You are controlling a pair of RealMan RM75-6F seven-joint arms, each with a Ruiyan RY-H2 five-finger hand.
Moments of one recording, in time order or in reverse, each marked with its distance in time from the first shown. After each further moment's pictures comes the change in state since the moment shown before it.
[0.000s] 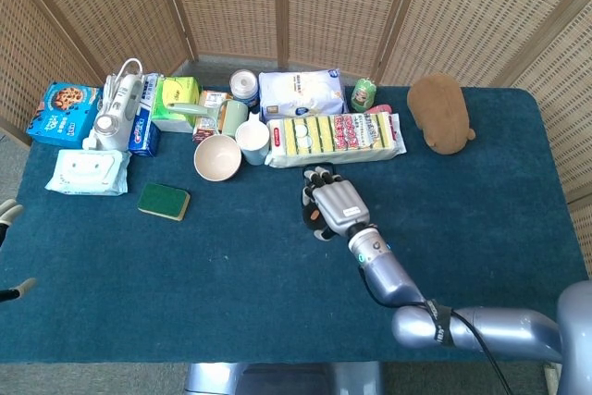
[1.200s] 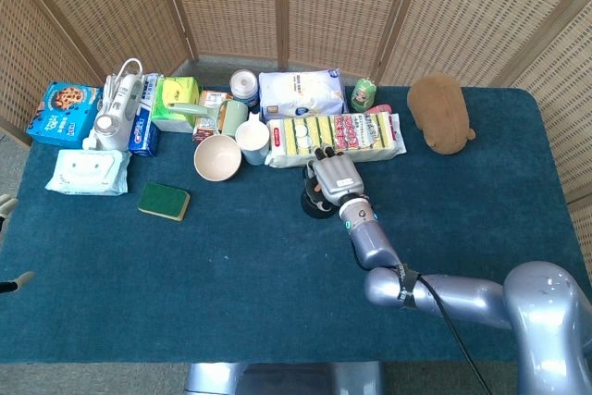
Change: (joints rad) left arm -0.022 -0.002 -0.023 0.004 -0.069 -0.054 0.000; right arm 0.184 -0.093 -0.041 0.301 0.193 -0.050 -0.023
